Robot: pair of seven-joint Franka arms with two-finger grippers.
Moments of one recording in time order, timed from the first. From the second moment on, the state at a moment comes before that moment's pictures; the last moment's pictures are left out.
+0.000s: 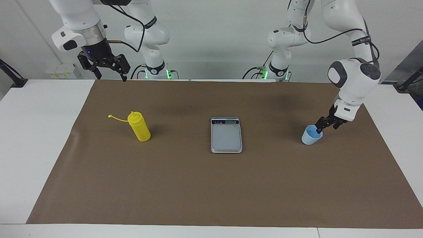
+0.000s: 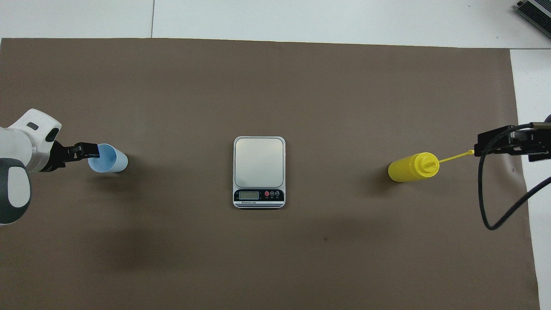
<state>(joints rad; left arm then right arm) 0.16 0.05 -0.07 -2.18 -0.02 2.31 -0.12 -0.04 -0.03 0.06 -1.51 -0.01 1.45 0.13</state>
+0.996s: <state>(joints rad) 0.13 0.05 -0.08 -2.25 -0.02 2.36 -0.19 -0.04 -0.04 0.06 -1.53 -0.01 1.45 0.13</state>
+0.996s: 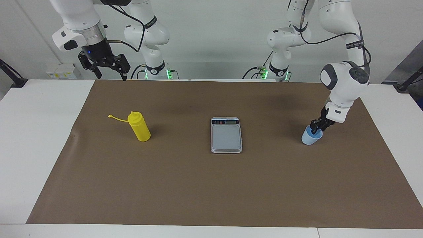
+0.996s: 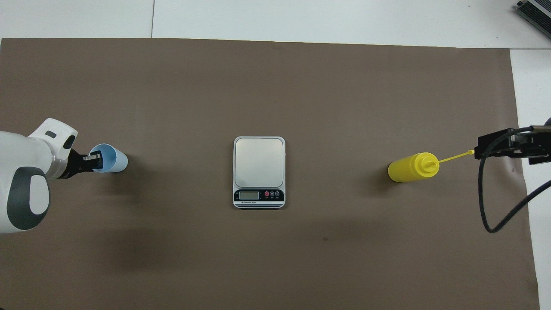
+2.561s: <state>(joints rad) -0.26 0.09 -0.10 -1.83 -0.10 2.01 -0.55 -0.04 -0.04 0.06 -1.53 -0.01 1.45 0.13</state>
